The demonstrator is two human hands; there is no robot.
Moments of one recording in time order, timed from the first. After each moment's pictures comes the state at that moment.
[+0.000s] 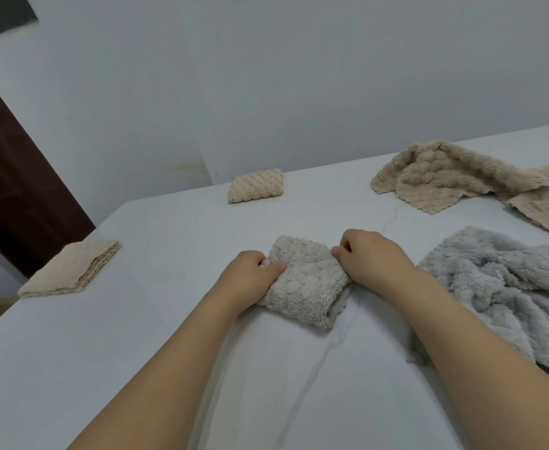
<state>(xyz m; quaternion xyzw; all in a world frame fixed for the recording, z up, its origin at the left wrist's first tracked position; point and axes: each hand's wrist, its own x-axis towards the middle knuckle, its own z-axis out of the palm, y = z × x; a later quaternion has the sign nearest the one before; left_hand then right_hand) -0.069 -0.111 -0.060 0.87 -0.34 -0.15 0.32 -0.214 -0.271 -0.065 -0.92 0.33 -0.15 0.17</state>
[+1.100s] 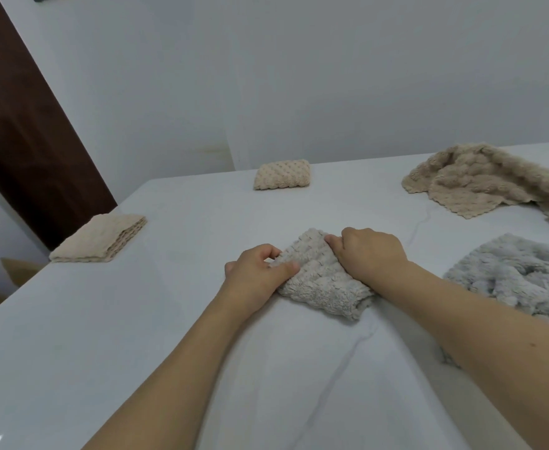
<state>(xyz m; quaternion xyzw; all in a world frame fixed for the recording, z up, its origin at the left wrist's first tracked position) -0.066 -0.068 -0.073 0.84 -0.29 -0.16 0.43 -0.167 -0.256 -0.078 -0.95 0.28 -0.13 0.03</state>
